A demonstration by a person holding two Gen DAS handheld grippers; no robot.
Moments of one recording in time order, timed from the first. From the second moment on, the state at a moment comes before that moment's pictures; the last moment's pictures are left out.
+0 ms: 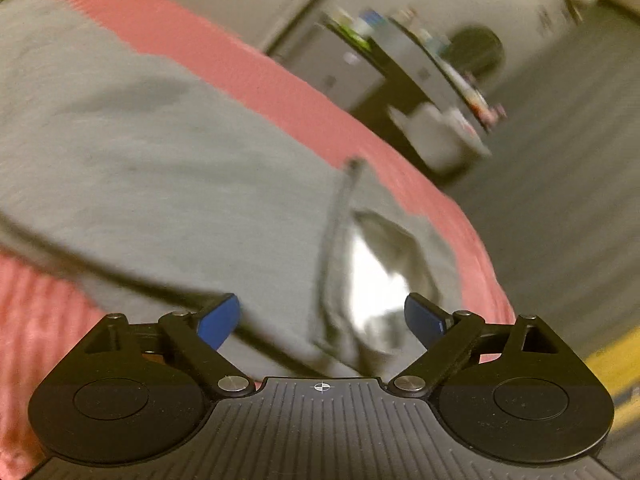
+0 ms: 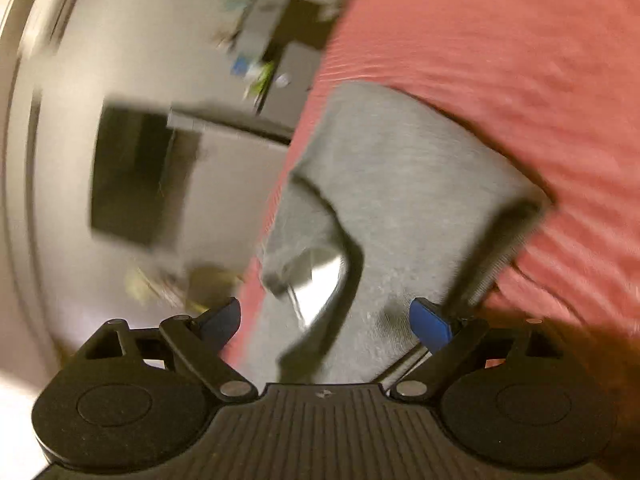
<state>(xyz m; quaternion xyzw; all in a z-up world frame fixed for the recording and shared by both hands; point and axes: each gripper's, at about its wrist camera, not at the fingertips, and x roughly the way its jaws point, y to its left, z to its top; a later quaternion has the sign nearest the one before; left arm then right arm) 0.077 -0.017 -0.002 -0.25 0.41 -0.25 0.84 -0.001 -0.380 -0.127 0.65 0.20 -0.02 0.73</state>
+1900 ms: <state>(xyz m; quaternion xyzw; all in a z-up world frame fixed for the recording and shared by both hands) 0.148 -0.122 -0.044 -0.17 0.52 -0.25 0.80 -0.018 -0.396 -0.108 0.53 0.21 -0.11 0.81</state>
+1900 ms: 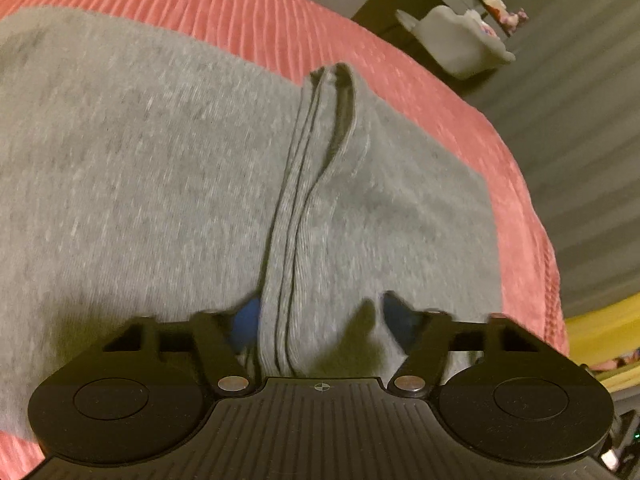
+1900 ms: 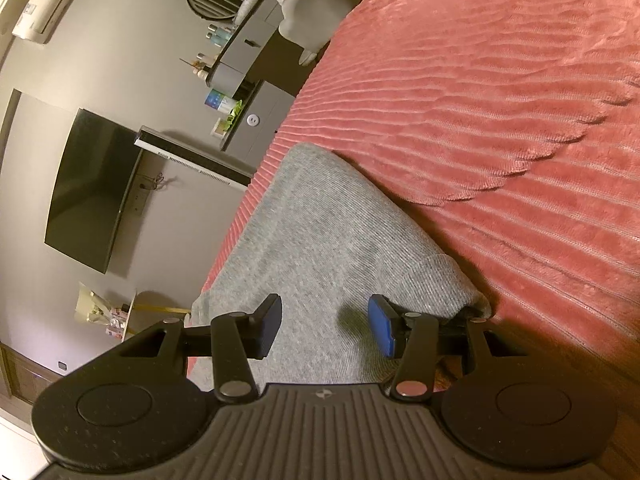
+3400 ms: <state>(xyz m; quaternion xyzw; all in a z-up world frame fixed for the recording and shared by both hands) 0.186 -0.093 -0.002 -0.11 0.45 -0.18 0.87 -0.013 -0.381 -0.094 0.49 0.20 -0.07 0.85</state>
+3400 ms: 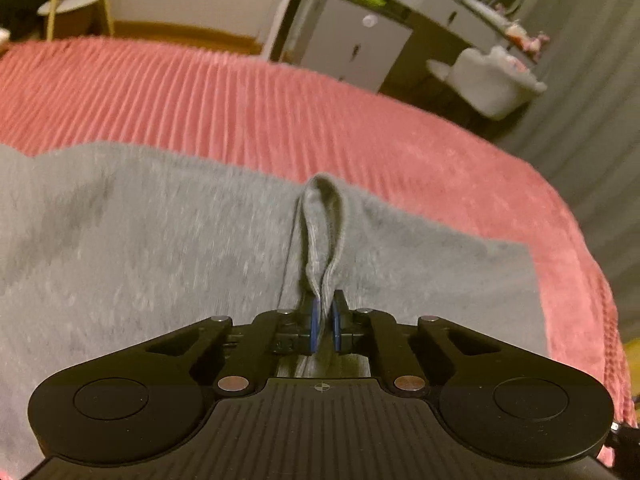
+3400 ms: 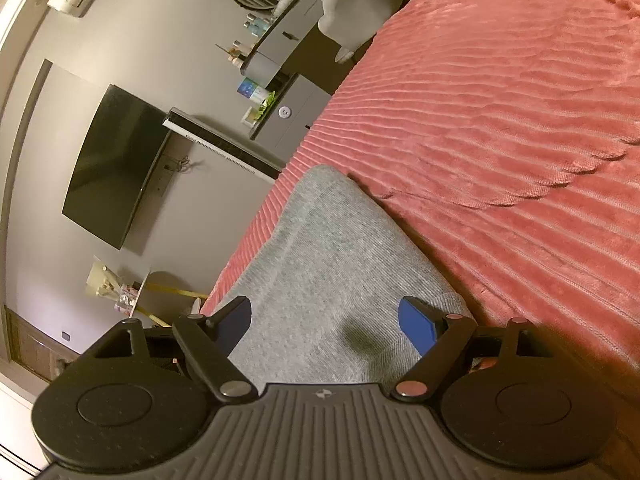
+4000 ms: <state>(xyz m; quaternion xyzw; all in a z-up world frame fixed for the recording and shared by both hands) 0.184 -0.095 -0.004 -0.02 0.45 -0.12 0.89 -0.013 -0.374 -0.085 0.45 0.21 -0.07 0.86</state>
